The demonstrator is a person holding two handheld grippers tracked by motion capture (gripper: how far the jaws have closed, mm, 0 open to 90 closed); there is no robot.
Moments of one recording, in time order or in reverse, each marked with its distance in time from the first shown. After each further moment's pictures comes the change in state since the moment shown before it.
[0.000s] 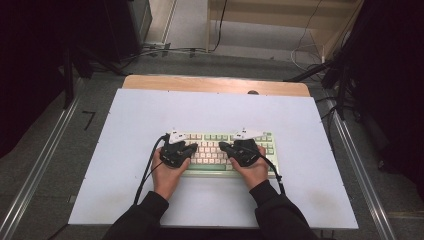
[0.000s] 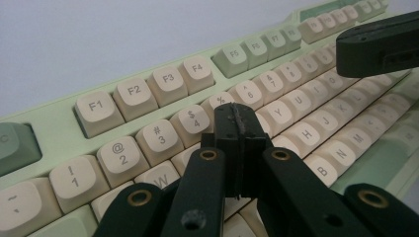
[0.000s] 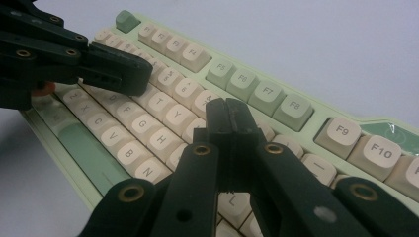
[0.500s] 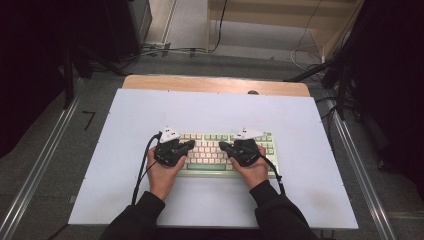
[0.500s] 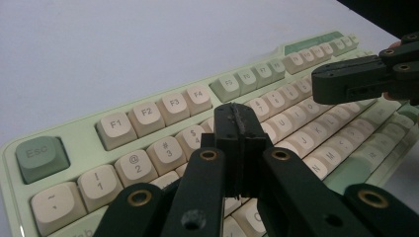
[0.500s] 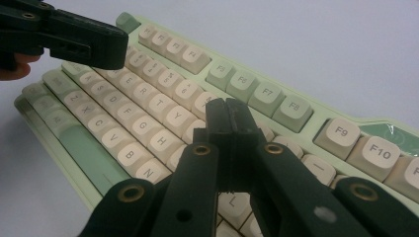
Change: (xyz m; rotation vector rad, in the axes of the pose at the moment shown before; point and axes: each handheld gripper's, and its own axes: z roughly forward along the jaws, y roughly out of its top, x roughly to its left) left arm 0.004 0.005 -0.019 -0.070 -0.023 -0.031; right arm 0.000 0.000 0.000 -0.004 -0.002 0.000
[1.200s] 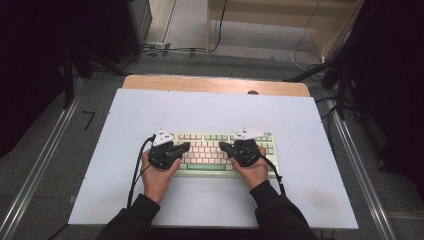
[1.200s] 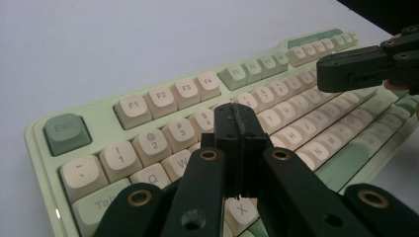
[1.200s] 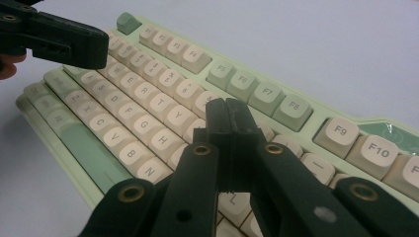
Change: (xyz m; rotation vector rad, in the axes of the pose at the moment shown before) left arm 0.007 -0.009 -0.011 -0.001 0.002 -0.008; right arm 0.001 0.000 -0.001 -0.001 -0.002 0.000
